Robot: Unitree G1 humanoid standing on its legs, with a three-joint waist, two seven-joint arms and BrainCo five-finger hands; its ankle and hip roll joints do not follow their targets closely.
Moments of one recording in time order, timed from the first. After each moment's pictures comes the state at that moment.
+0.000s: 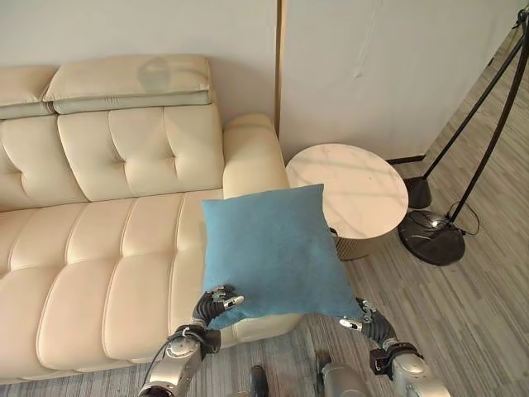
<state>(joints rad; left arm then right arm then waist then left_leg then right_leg) 0.00 0.32 -0.26 0.62 -0.41 -0.12 0.04 0.08 -0.29 0.26 0.62 0.31 -0.08 -0.01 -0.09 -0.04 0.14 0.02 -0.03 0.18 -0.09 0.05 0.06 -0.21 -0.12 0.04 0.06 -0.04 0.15</state>
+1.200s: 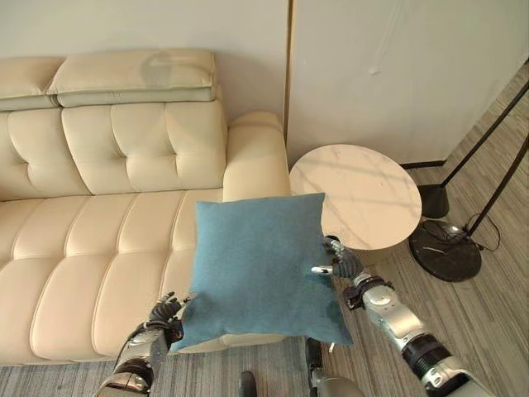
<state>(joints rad) -0.25 0.39 -0.12 1.12 -0.54 -0.03 0.03 -0.27 -0.27 0.47 0.51 0.22 0.03 -0.06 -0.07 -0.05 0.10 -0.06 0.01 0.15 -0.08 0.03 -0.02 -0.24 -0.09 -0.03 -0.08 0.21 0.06</state>
